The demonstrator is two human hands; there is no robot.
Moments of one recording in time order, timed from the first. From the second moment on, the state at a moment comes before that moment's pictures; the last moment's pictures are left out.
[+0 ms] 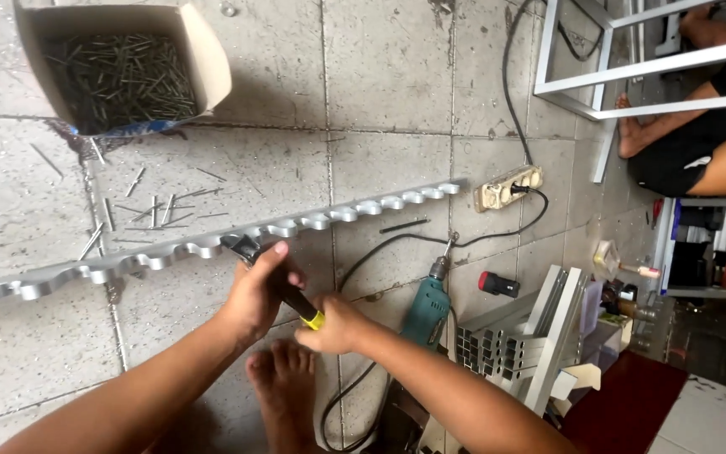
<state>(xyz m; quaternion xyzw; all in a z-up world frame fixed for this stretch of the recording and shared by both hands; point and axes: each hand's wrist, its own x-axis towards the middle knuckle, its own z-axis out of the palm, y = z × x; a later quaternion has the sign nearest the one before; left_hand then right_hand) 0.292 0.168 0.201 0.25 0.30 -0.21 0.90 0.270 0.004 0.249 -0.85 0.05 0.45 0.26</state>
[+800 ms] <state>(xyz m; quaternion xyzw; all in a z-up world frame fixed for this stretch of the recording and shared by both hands) 0.298 0.178 0.223 0.15 0.26 -0.21 0.93 0.277 0.037 0.342 -0.82 0.05 0.50 0.28</state>
